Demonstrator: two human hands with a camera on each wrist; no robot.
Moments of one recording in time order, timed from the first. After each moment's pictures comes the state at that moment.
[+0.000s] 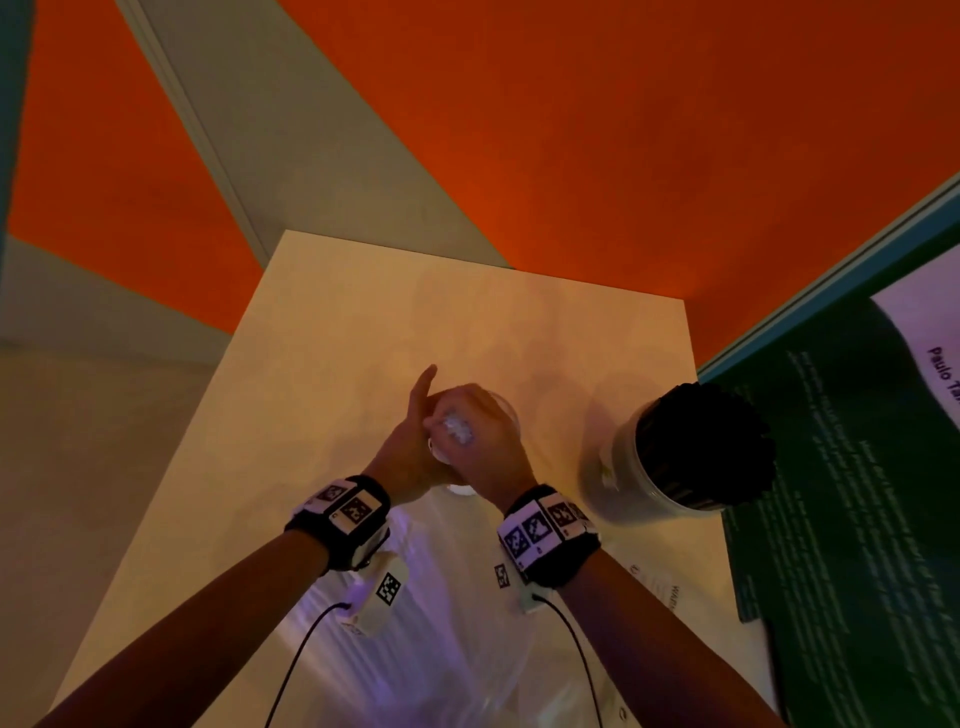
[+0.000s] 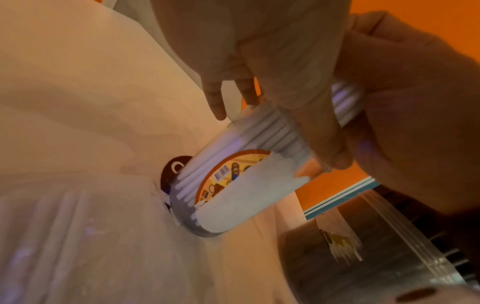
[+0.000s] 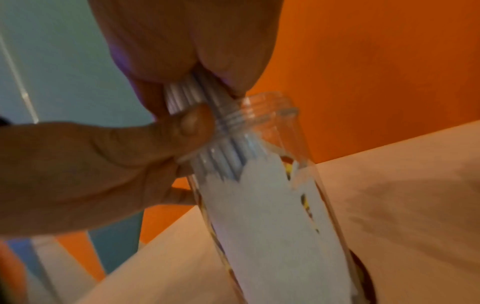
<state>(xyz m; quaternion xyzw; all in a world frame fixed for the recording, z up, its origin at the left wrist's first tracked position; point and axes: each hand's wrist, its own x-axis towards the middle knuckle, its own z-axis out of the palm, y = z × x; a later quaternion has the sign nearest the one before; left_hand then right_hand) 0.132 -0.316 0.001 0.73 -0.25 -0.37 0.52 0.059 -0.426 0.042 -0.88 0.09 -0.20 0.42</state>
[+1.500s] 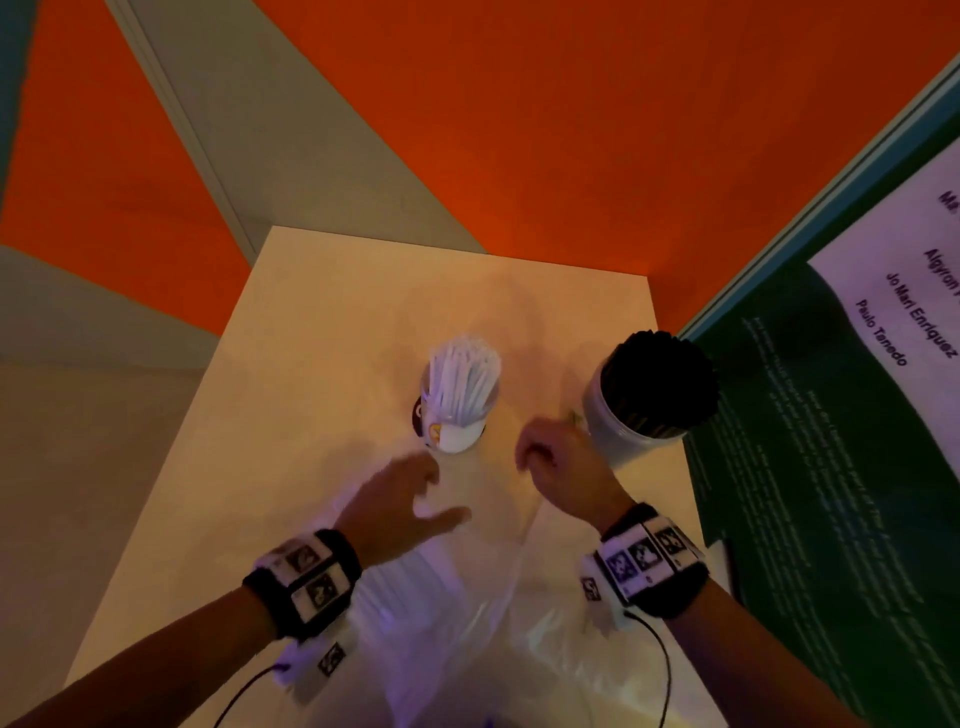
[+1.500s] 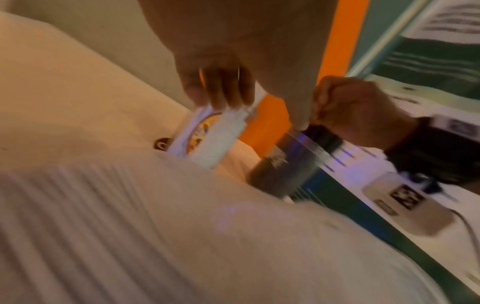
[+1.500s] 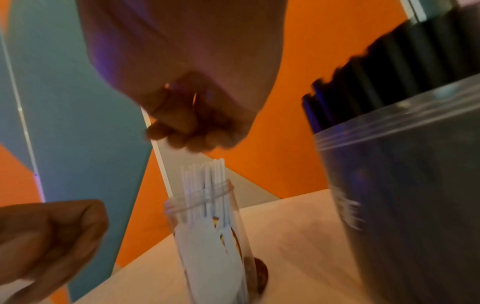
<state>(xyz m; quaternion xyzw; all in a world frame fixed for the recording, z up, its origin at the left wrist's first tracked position) 0.035 -0.244 0.023 0.84 -0.37 -0.28 0.29 -0.074 -0.458 0.081 -0.92 0.11 -0.06 0.38</state>
